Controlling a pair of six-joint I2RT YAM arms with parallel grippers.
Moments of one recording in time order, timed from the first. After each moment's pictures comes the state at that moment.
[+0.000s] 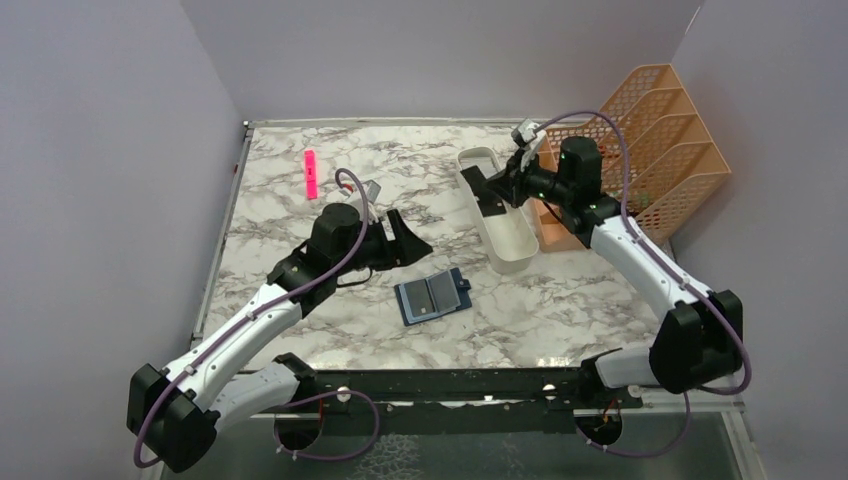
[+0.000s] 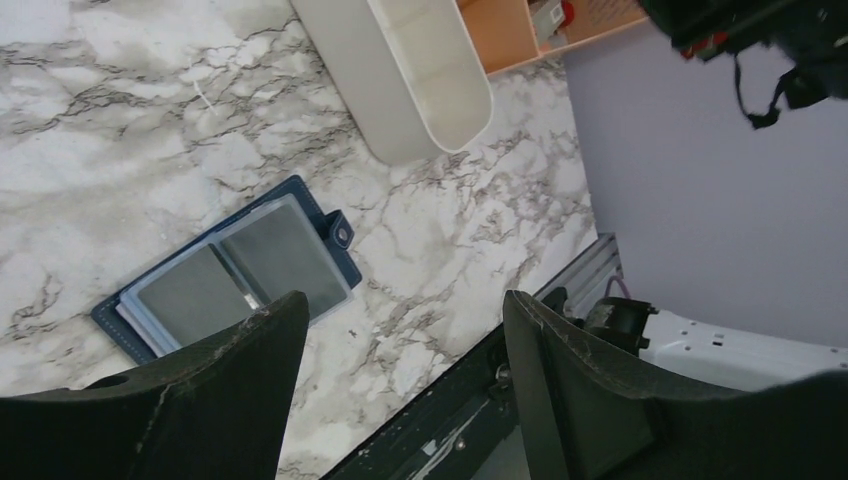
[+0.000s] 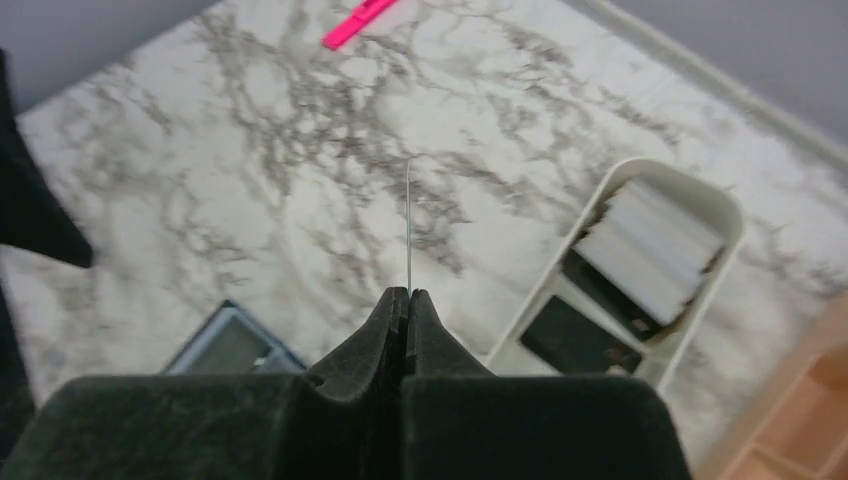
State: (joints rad) left arm -0.61 0.98 0.78 -0.23 0.25 -0.77; right arm 0.31 1.41 1.11 -0.03 -0.59 -0.20
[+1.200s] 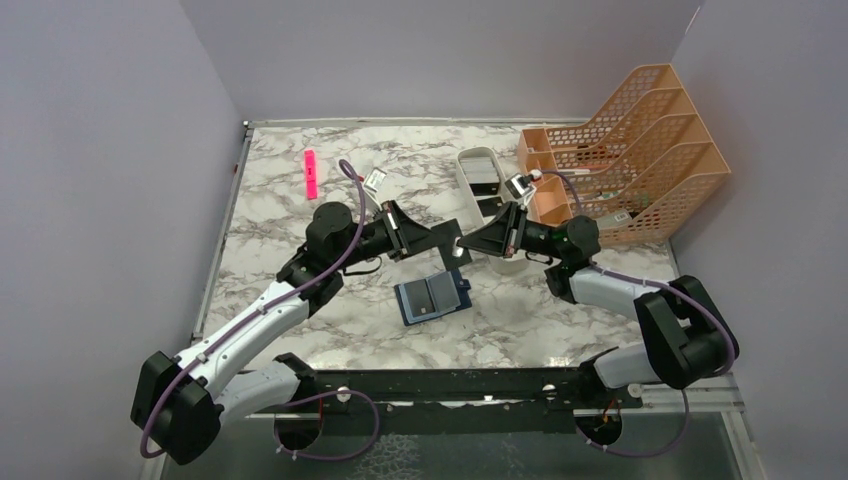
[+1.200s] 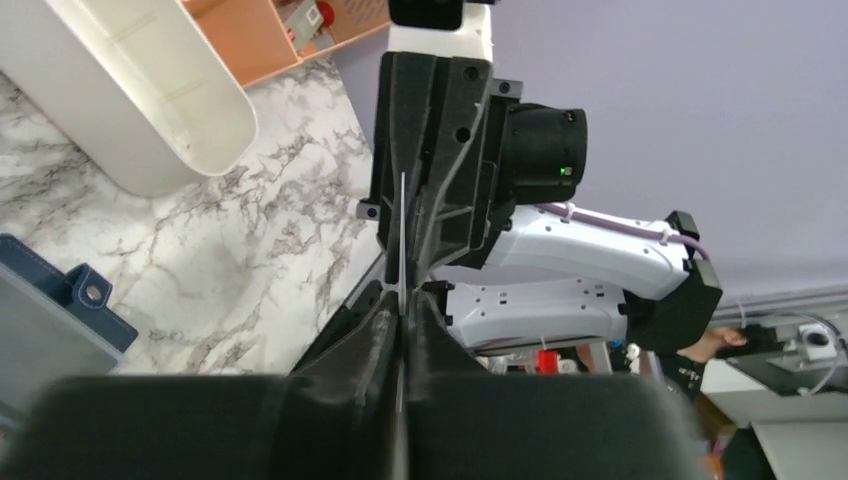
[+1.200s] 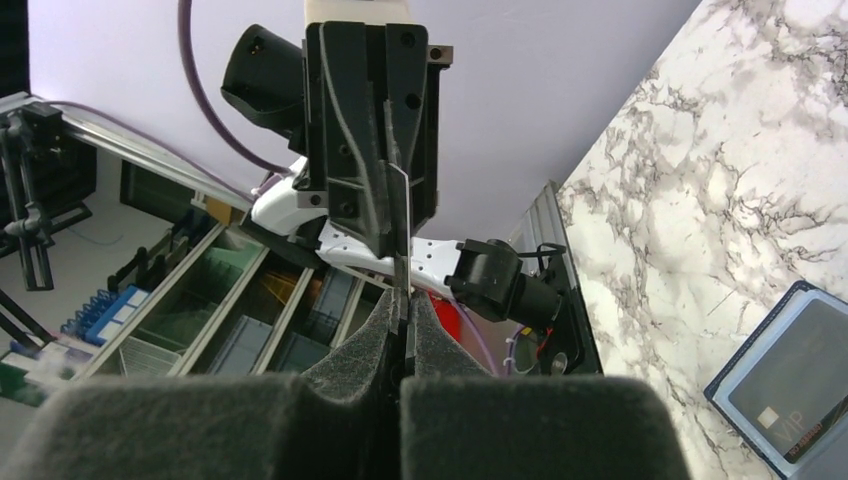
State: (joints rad) left arm -0.61 1.03 0.72 0.25 0.51 -1.09; right arm 0.42 1.40 0.51 1.26 -0.95 1.42
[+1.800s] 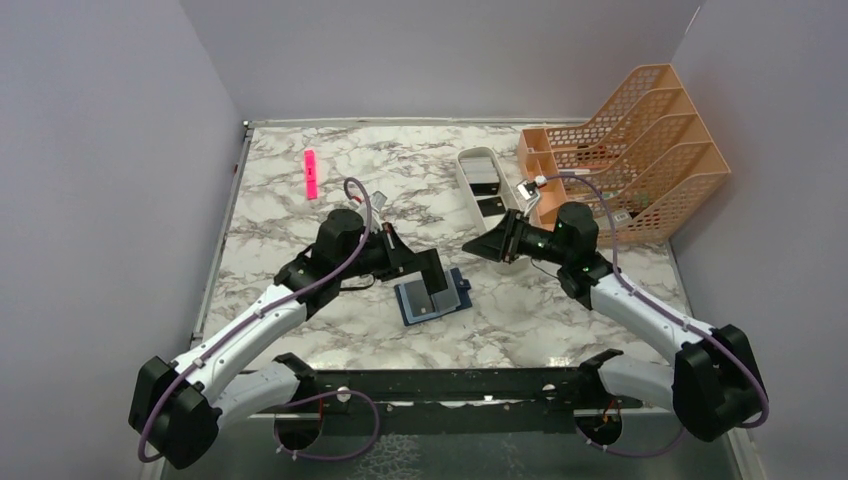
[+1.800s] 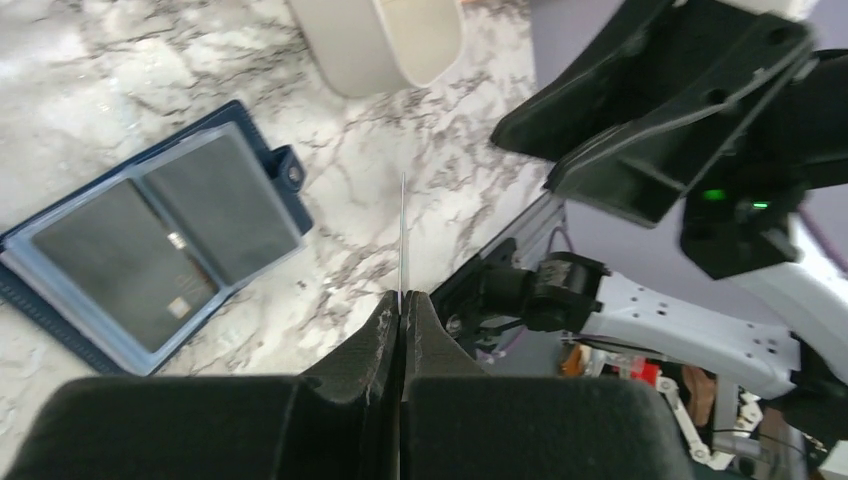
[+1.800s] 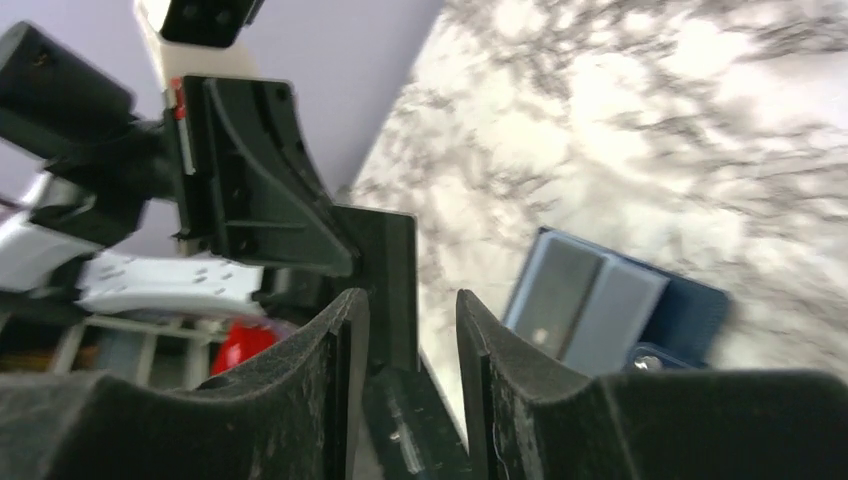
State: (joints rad) left arm -0.61 1.00 0.71 -0.13 0.41 -0.93; right arm 0.42 1.17 0.55 0.49 -0.77 0.86
